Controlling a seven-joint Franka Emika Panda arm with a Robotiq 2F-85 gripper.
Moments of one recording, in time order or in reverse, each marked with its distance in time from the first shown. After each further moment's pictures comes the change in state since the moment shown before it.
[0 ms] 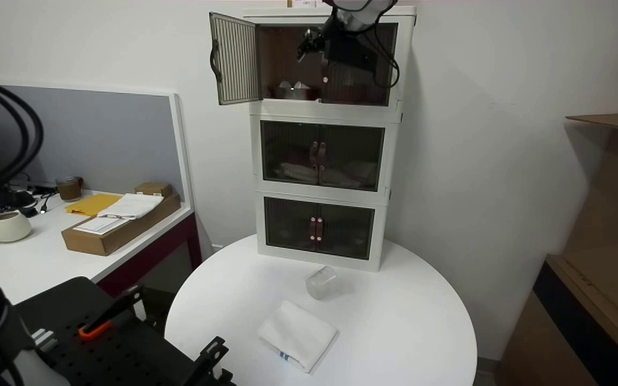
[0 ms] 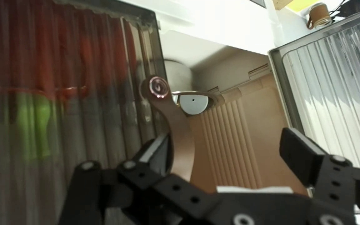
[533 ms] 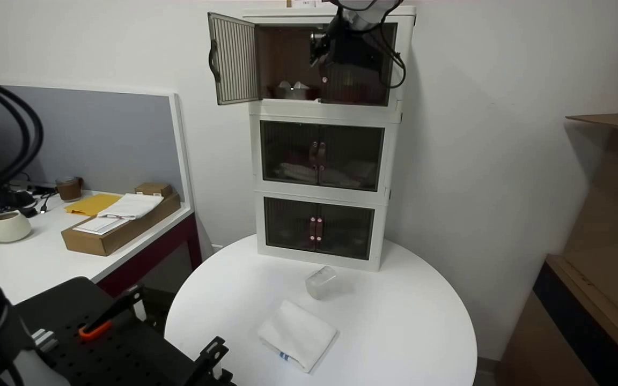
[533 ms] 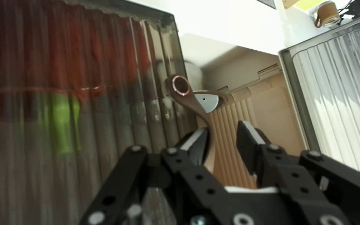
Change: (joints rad) arm -0.017 0.004 0.000 0.006 0.000 0.008 0.000
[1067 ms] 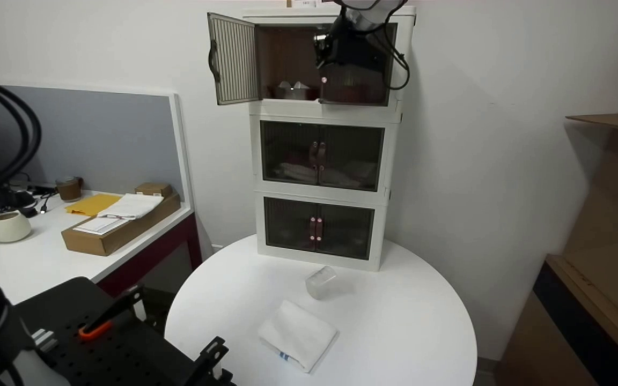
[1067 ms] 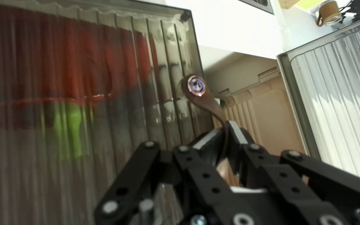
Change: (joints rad) arm -0.017 -0.018 0.000 -0.029 0.000 -0.003 0.004
